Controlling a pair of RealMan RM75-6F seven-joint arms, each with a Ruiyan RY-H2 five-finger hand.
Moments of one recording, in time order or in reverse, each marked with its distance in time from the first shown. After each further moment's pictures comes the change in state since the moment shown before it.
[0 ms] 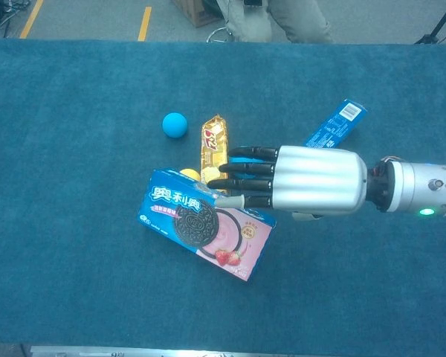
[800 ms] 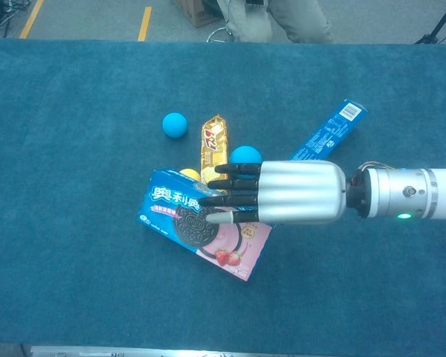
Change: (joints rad) left arm 0.016 0.039 0.013 -0.033 -0.013 -0.004 -0.081; right arm 0.046 -0.052 0.007 0.030 -0.025 -0.078 -0.056
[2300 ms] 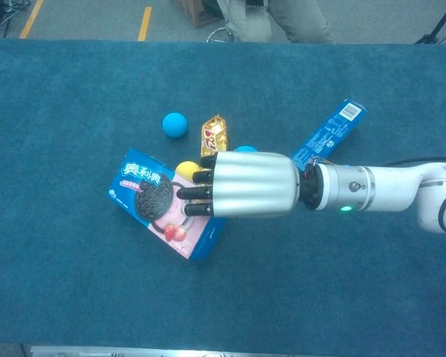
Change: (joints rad) left arm -0.004 0.077 0.046 -0.019 0.046 -0.065 -0.169; right arm 0.050 -0.377 0.046 0.546 -0.034 0.405 0.201
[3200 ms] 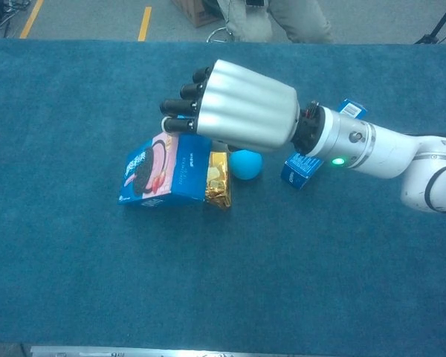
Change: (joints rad) left arm -0.017 0.004 -0.008 0.011 -0.004 -0.017 -0.025; right arm 0.048 0.072 0.124 -0.118 0.143 0.035 -0.060
